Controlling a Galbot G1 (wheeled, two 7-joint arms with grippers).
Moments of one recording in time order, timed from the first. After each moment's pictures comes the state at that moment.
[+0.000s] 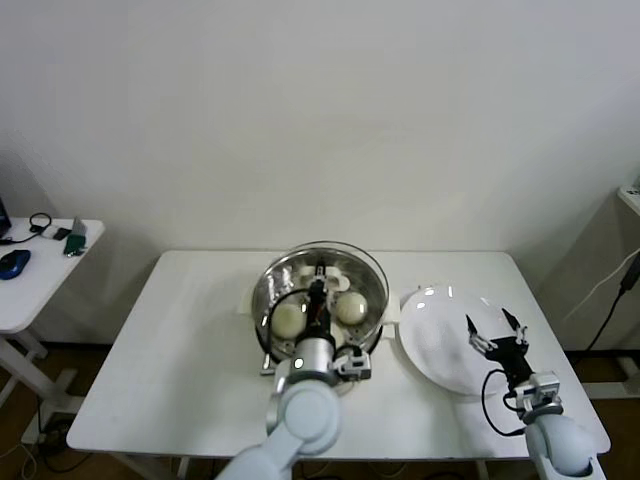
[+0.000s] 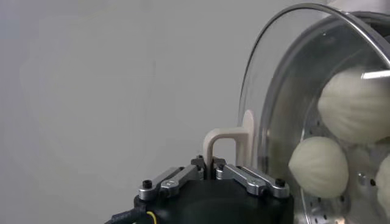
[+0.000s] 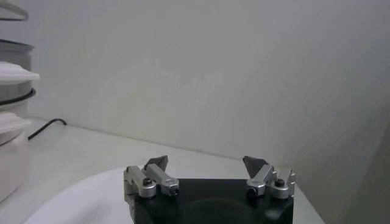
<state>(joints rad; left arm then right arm) 0.95 -1.39 0.20 -1.86 1.51 0.74 0.27 -1.26 1.20 0.68 1.52 0.20 0.09 -0.20</state>
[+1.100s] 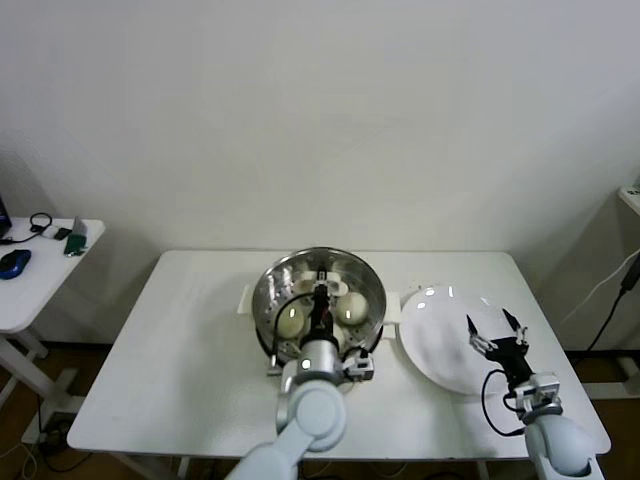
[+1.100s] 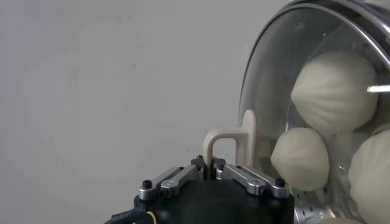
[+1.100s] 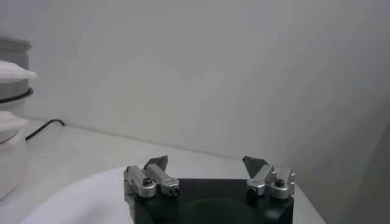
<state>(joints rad) 0.95 -1.42 0.20 -1.78 1.57 0.74 0.26 -1.26 1.21 0.69 1.51 0.19 0.10 -0.22</state>
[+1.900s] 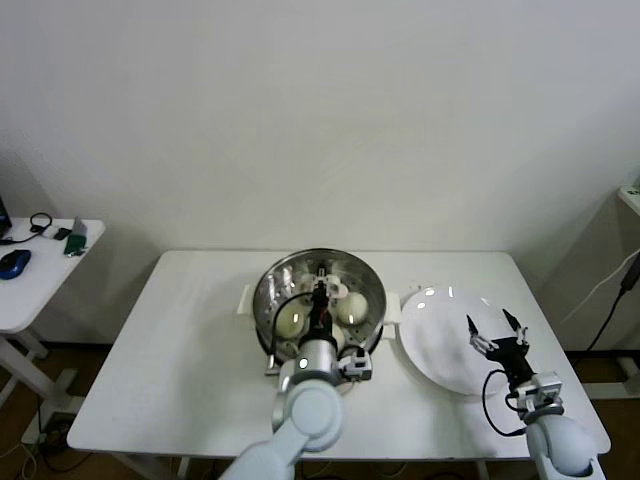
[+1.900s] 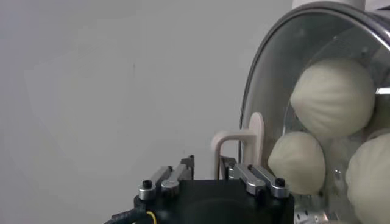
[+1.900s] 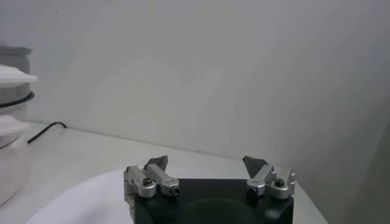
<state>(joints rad) 0.94 -1.40 0.21 -1.81 1.51 0.74 0.27 -1.25 1.22 0.70 1.51 0.21 0.10 -0.24</state>
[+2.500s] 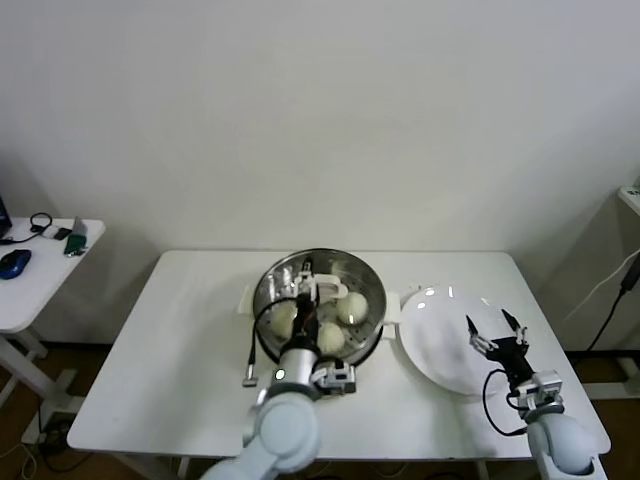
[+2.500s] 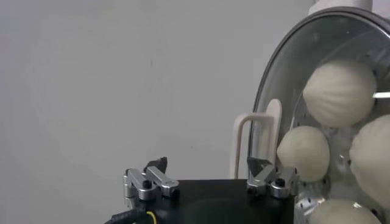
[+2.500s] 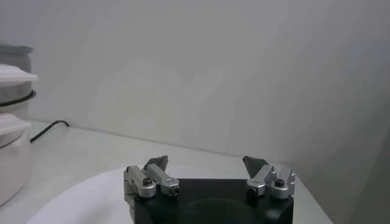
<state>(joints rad) 1.01 -1.29 0.19 -1.97 1.40 0.74 0.26 -1.25 1.21 0.70 1.50 0.22 0.09 -0.25</state>
